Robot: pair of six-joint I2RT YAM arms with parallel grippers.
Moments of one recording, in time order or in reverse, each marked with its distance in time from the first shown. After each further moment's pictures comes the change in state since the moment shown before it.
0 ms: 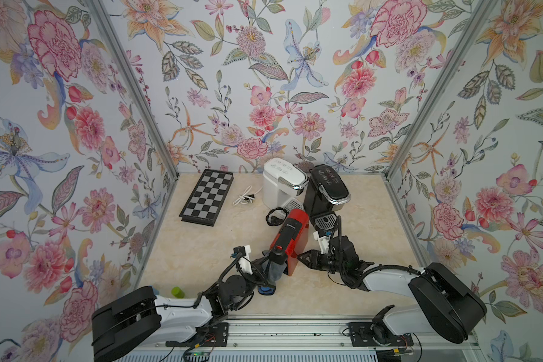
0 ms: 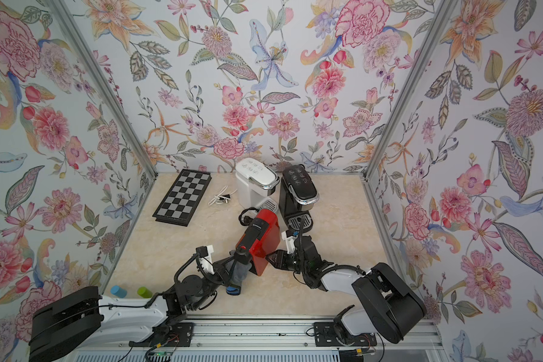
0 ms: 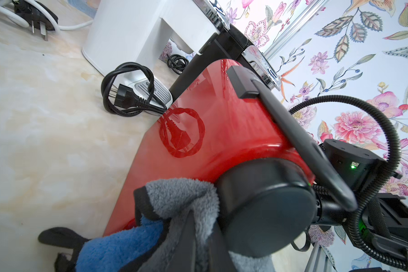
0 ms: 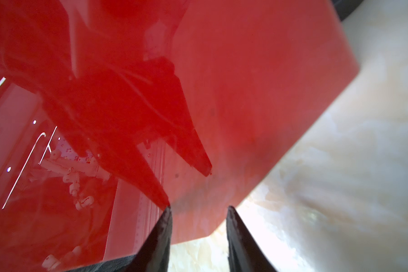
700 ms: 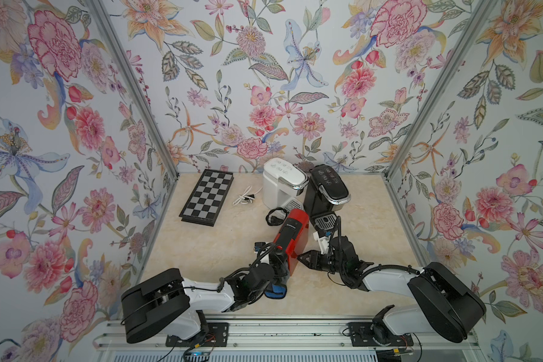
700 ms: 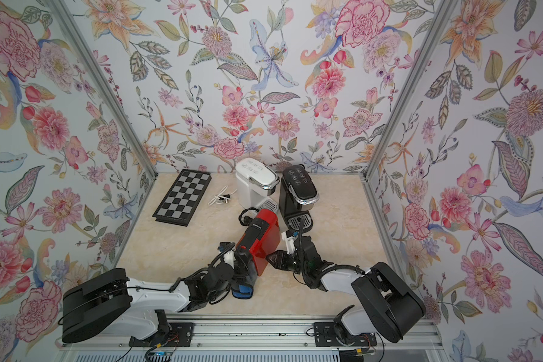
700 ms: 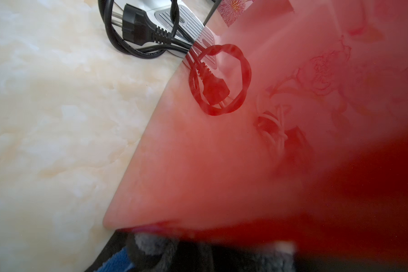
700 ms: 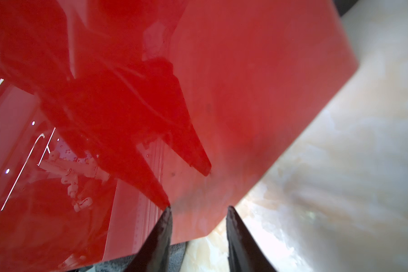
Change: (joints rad) left arm -0.003 0.209 0.284 -0.491 0.019 -0.086; right arm 0.004 0.005 -0.001 0.001 0.002 0.000
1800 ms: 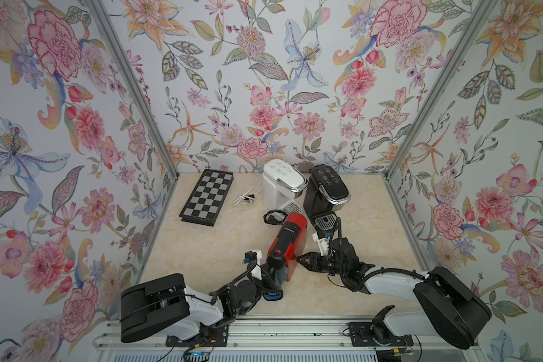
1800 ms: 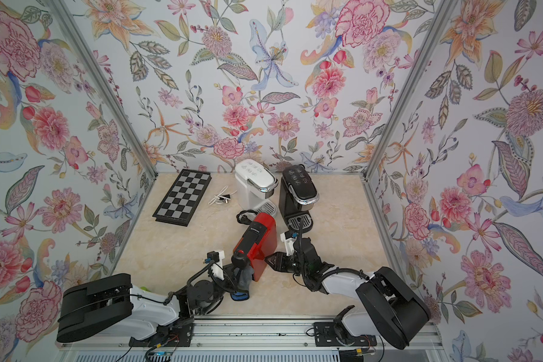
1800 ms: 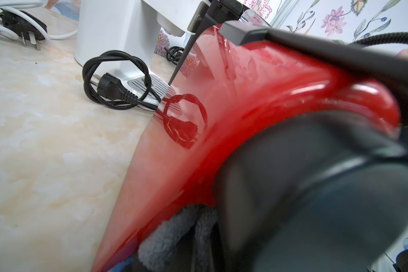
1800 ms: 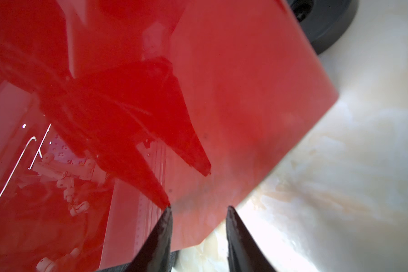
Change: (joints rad) left arm -0.109 0.007 -0.270 0.655 -0.139 0.225; right arm 0.030 -0.037 -0.015 -0.005 0.009 0.000
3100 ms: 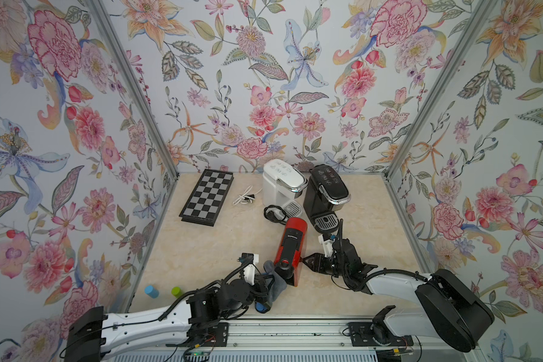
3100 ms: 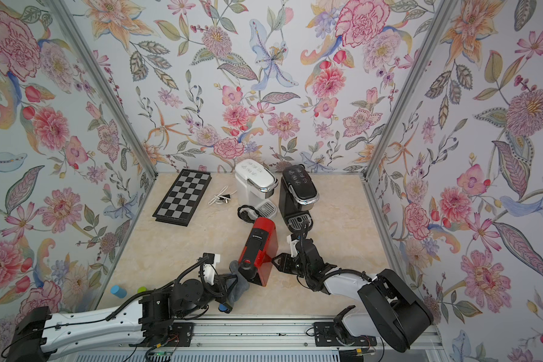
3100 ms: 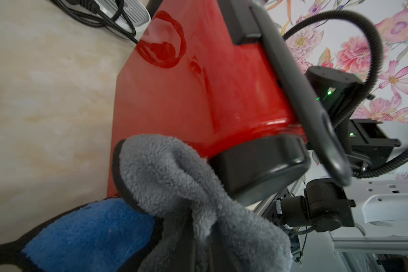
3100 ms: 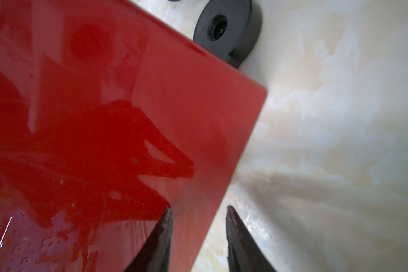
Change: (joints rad) left arm -0.071 -0.595 0.177 -1.058 0.249 -0.273; right arm -0.029 -0.030 -0.013 -0.112 0.079 0.000
